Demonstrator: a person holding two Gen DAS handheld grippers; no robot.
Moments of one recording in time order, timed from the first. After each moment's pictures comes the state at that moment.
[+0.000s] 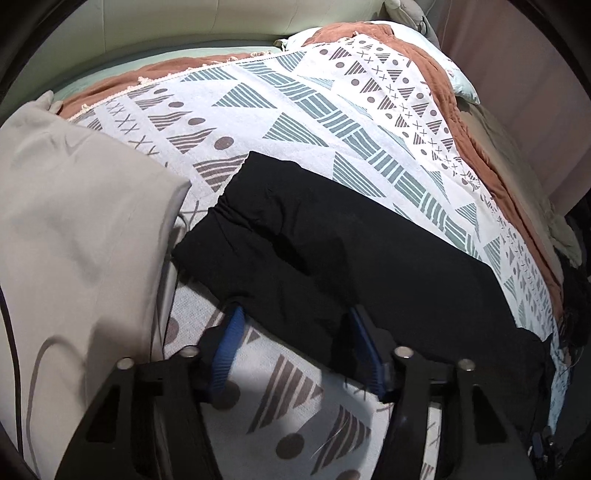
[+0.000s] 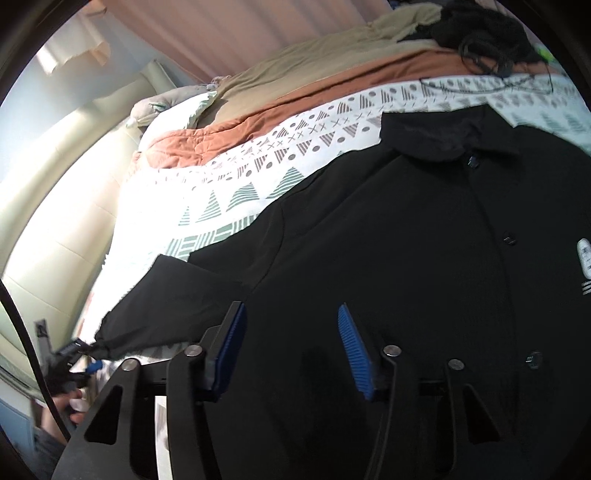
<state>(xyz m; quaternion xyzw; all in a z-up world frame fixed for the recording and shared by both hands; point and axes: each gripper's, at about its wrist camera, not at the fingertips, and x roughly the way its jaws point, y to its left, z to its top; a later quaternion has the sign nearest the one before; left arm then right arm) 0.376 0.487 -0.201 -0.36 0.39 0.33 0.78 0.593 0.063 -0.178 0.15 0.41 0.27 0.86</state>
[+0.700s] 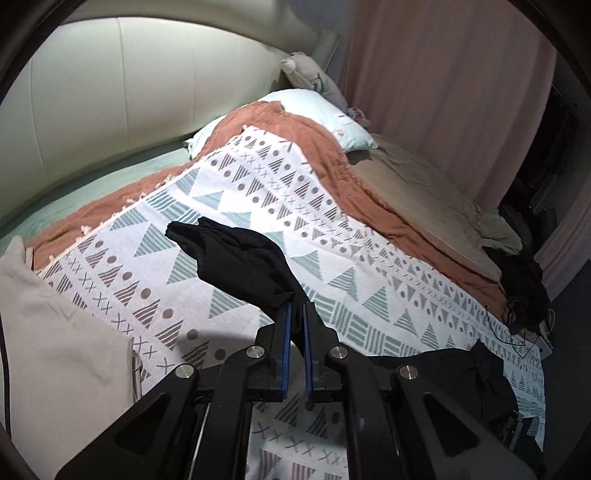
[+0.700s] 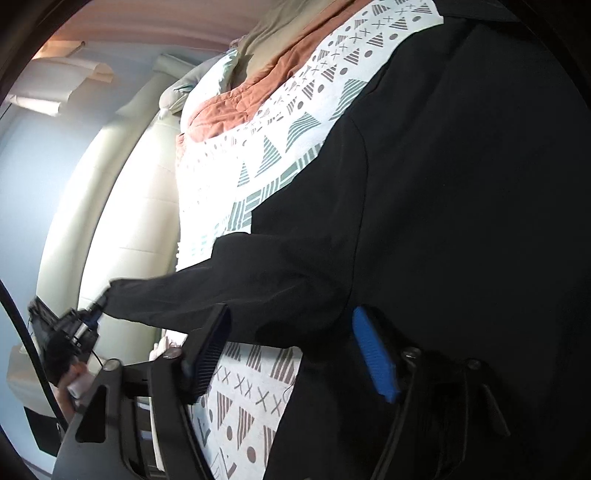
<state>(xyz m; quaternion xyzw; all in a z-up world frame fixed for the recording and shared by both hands) 0.406 0.443 -0.023 -0.28 0.28 0.24 0.88 0.652 0.096 -0.249 0.27 0.49 0.39 0.73</state>
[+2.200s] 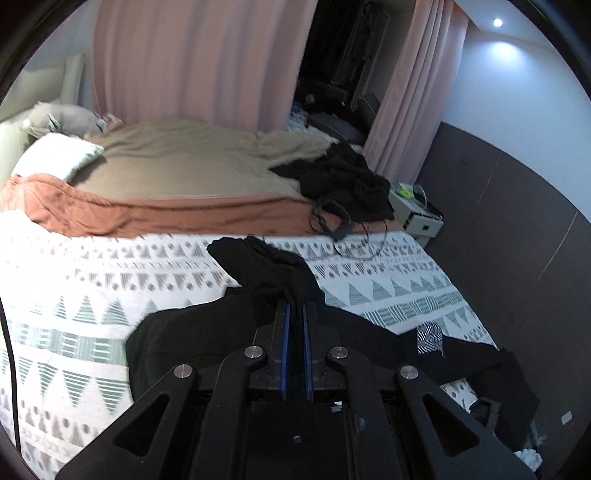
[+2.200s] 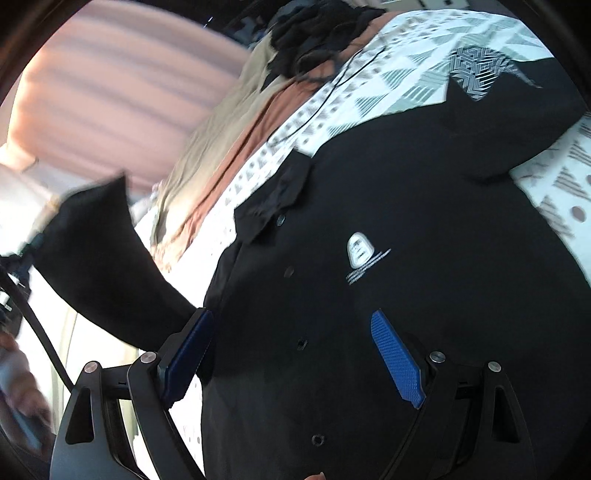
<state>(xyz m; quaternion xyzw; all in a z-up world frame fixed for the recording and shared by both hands) 0.580 0.068 0.057 -0.13 0.33 -0.08 0.93 0.508 -0.214 -0.139 0.38 0.38 0.14 0.84</state>
